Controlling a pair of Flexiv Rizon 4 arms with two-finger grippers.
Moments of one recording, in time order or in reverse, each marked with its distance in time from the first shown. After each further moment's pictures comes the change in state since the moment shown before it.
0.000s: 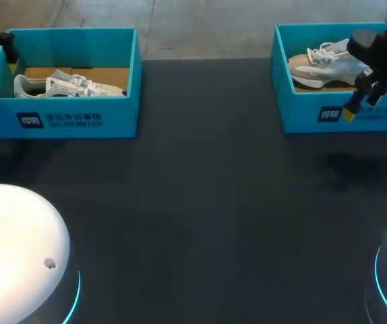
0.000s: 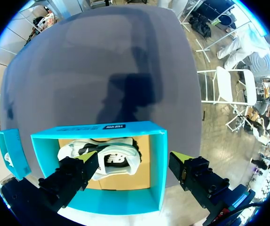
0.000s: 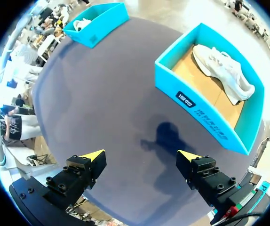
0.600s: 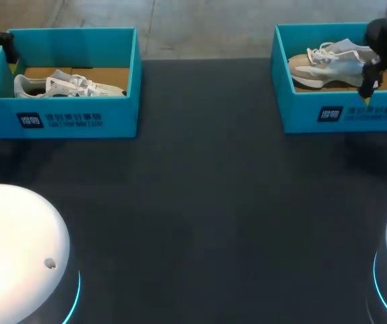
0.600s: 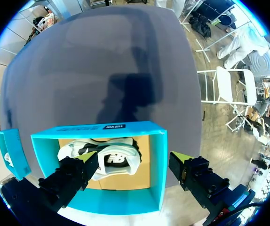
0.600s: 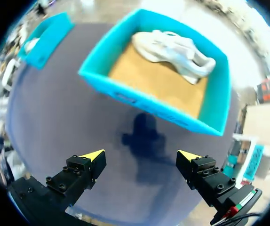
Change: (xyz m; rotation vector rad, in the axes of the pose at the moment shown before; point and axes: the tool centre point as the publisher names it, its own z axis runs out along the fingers) left arm 0.000 0.000 0.000 0.000 0.000 0.000; right arm -0.107 0.006 0.002 0.042 -0.273 0.336
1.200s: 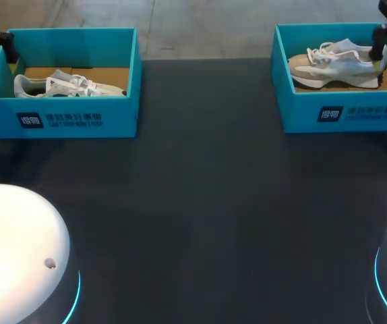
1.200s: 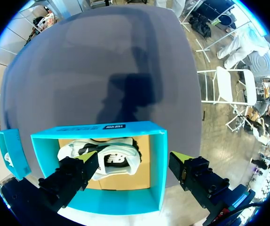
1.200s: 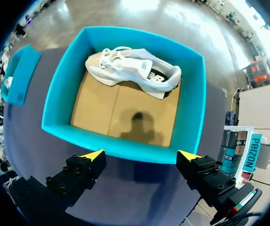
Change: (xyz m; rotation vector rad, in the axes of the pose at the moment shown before) left arm 0.000 0.000 0.000 0.000 0.000 0.000; right arm -0.084 0.080 0.005 0.002 -0.026 0.116
